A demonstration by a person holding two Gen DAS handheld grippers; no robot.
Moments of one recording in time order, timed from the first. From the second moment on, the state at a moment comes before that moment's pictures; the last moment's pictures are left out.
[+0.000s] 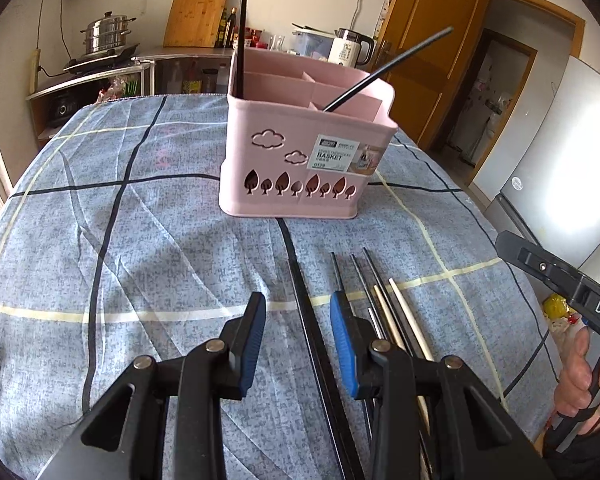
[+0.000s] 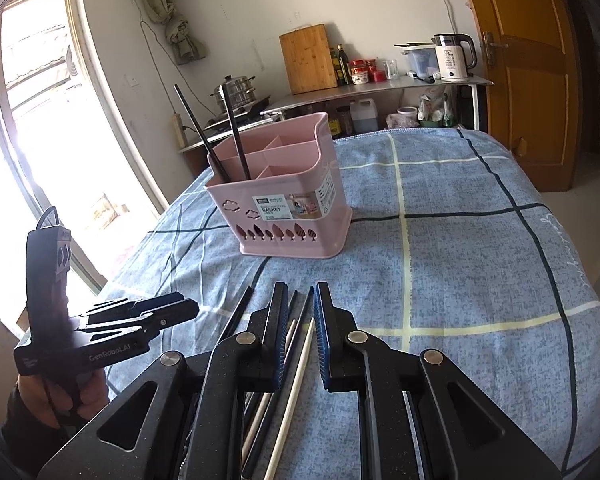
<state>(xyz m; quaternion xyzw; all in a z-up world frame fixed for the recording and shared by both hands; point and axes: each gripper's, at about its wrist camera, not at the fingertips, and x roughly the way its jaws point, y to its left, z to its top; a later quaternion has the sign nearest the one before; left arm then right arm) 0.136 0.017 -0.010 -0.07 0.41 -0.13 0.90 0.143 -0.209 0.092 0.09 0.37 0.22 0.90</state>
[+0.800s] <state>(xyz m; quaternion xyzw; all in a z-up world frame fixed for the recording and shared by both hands) 0.172 -0.008 -0.040 -0.04 0.45 -0.12 0.88 0.206 -0.155 0.029 0.02 0.48 0.21 0.85</state>
